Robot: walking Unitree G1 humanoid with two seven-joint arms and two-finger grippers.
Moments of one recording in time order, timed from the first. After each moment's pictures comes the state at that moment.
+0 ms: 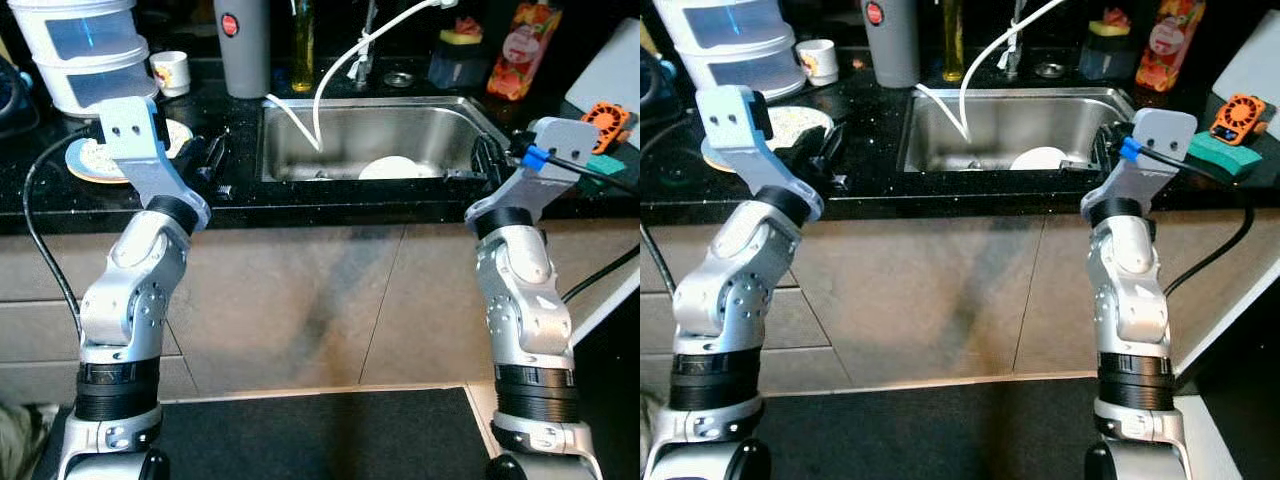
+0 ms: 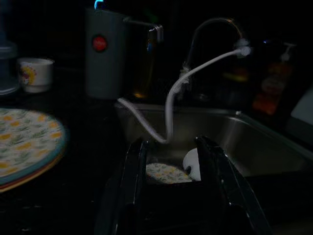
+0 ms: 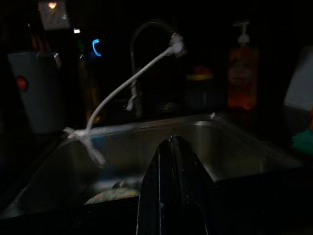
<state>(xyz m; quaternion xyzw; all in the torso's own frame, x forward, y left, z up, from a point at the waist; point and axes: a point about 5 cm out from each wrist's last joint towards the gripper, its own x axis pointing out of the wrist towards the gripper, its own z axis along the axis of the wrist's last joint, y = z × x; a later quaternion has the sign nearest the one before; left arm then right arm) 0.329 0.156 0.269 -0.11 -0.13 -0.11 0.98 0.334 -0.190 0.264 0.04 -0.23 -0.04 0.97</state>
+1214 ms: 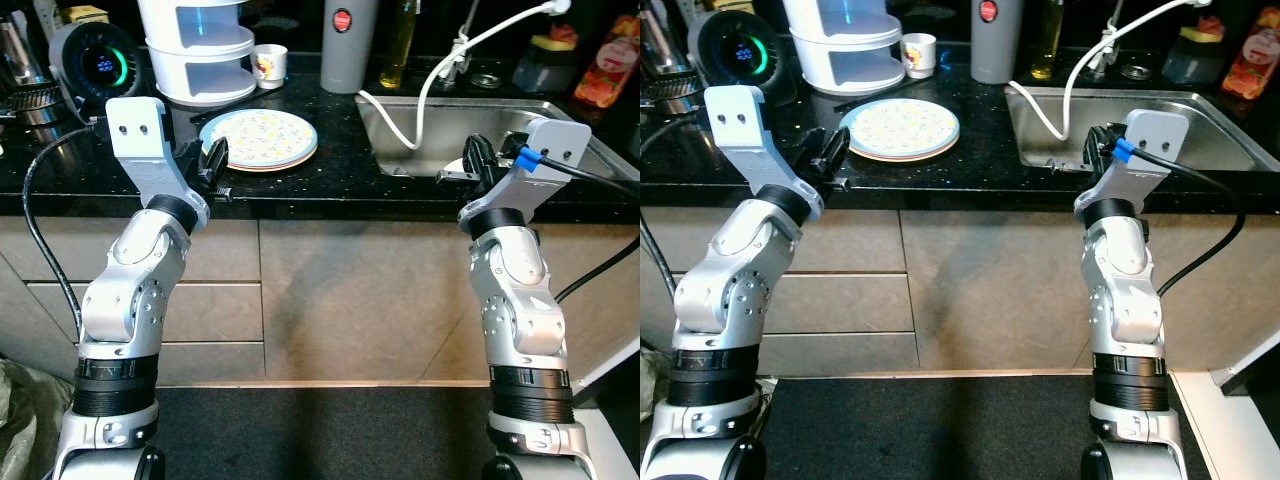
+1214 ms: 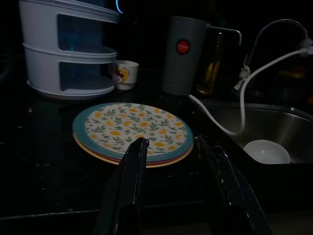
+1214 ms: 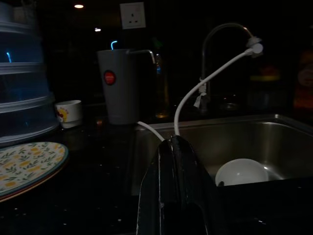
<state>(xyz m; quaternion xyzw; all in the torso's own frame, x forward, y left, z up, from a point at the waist) 0.333 0.157 0.263 -0.08 -0.11 -0.10 0.99 0.334 -0.185 0.264 0.04 -0.23 -0.03 0.97</state>
